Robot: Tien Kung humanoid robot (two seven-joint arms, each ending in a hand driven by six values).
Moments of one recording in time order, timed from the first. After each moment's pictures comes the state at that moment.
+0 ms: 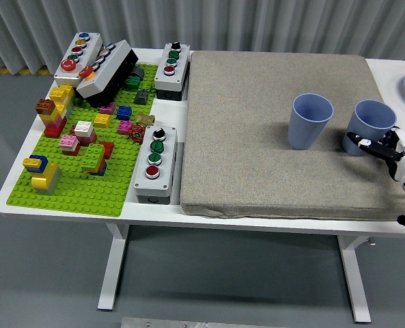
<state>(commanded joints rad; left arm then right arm) -0.13 0.12 -0.38 -0.19 0.09 -0.07 0.21 0.44 -0.22 1.30 0.90 -1.12 -0.05 -0.02</state>
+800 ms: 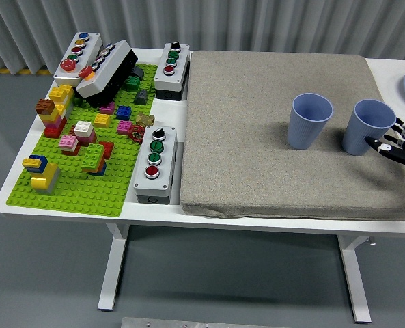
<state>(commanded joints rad) -0.13 0.13 -0.37 -0.19 0.07 -0.07 0.20 0.35 -0.31 1.38 1.06 -1.16 0.00 -0.10</state>
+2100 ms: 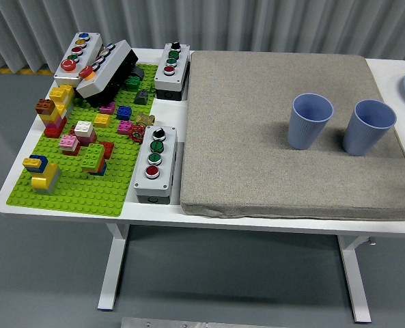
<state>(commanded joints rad) -0.13 0.14 -0.37 -0.19 0.08 -0.07 0.20 0.53 -0.28 1.45 0.96 -0.79 -0.16 0.04</state>
